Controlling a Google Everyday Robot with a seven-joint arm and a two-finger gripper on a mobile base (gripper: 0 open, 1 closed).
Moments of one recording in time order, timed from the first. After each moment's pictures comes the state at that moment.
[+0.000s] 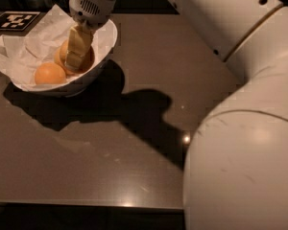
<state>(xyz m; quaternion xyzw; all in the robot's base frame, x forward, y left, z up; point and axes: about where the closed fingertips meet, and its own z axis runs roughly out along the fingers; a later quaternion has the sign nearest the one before) 0.574 0.159 0.956 -0.70 0.68 0.18 0.16</state>
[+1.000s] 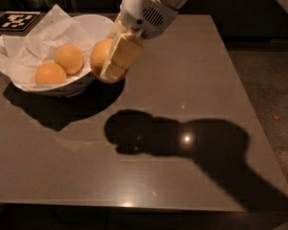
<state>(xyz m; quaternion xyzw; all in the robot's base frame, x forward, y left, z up) 0.501 0.069 0.989 -0.69 0.64 0.21 0.25</state>
